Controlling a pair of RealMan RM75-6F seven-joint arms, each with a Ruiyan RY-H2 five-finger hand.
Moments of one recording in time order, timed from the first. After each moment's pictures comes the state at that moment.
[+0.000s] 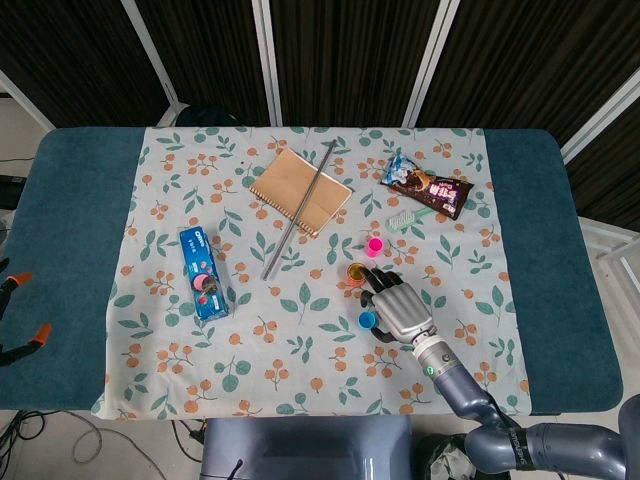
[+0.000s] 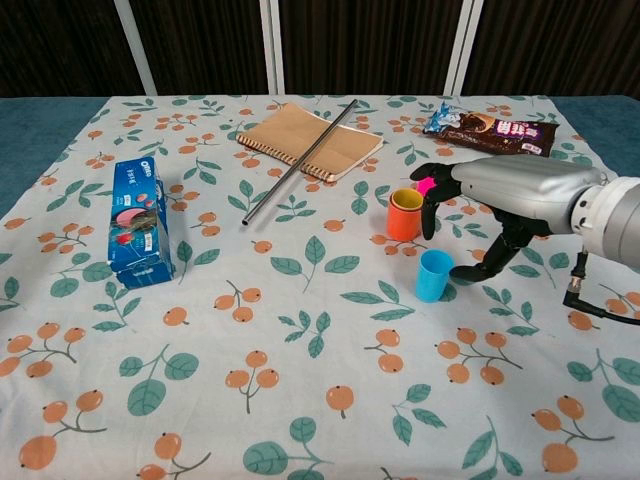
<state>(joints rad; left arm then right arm) -0.07 -1.11 -0.10 -1.63 1.41 1.50 -0.07 0.74 -1.48 0.05 -1.68 -1.06 1.05 -0.45</state>
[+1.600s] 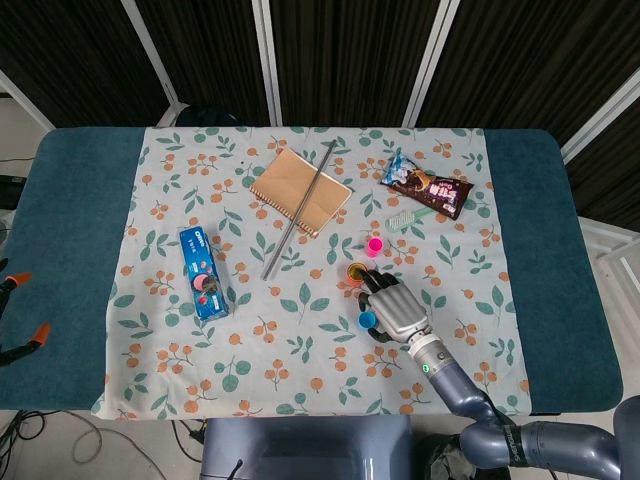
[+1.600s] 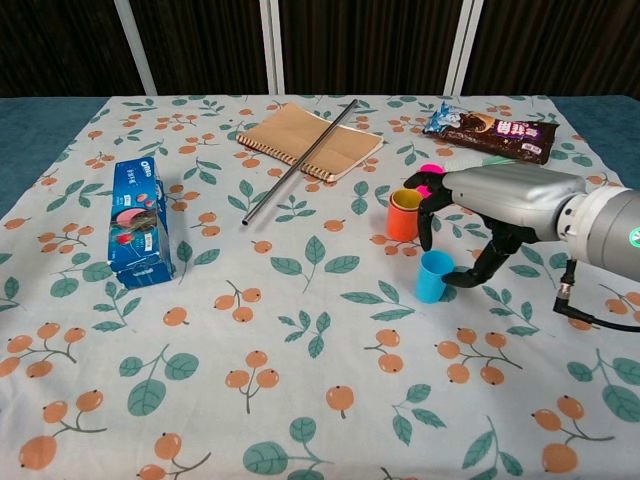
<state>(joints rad) -0.07 -1.11 -0.10 -1.63 1.40 1.50 -0.06 0.72 -1.51 0.08 -1.64 -1.07 1.00 -0.46</state>
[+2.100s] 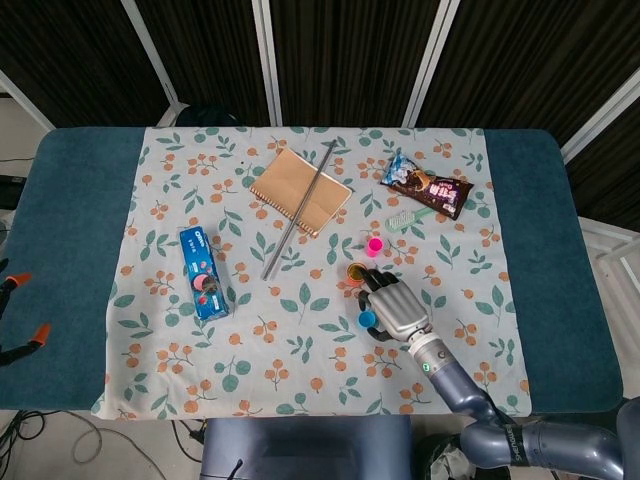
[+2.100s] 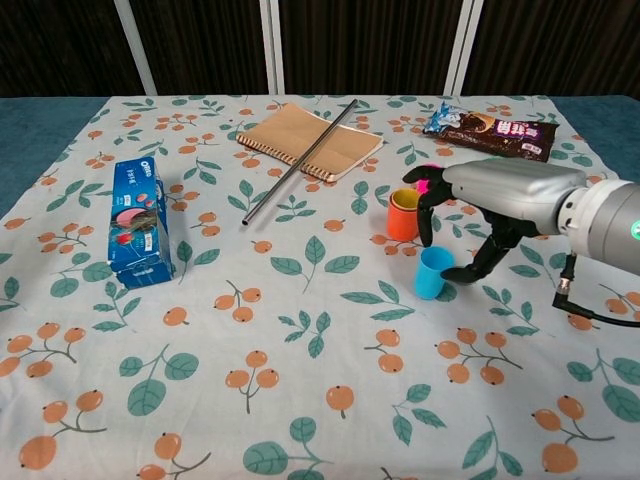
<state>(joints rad) -0.07 -1.11 -0.10 -1.63 1.40 1.50 -0.07 0.72 -1.50 0.10 -1.66 -1.07 0.99 -0.45</state>
